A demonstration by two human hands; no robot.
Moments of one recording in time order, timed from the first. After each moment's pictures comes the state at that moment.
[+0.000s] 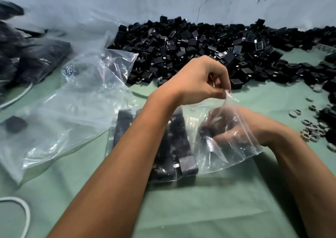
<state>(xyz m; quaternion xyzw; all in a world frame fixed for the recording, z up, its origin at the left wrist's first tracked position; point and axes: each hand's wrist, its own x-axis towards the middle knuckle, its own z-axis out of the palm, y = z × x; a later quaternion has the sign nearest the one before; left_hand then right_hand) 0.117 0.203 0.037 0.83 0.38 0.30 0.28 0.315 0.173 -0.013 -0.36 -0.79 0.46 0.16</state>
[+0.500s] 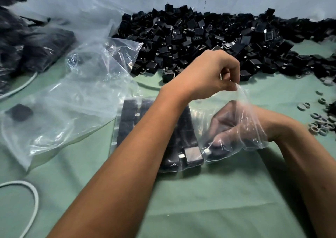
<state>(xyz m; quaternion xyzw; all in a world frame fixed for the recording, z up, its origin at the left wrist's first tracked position) 0.125 0.205 0.025 0.84 0.39 0.30 0.20 0.309 0.171 -0.019 -0.32 -0.75 0.57 0.06</state>
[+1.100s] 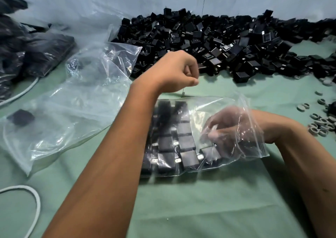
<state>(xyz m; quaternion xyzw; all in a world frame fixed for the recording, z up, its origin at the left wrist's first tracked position) 0.071 0.219 0.028 0.79 0.52 0.24 0.20 0.308 0.169 -0.014 -0.33 -0.78 0.54 0.06</state>
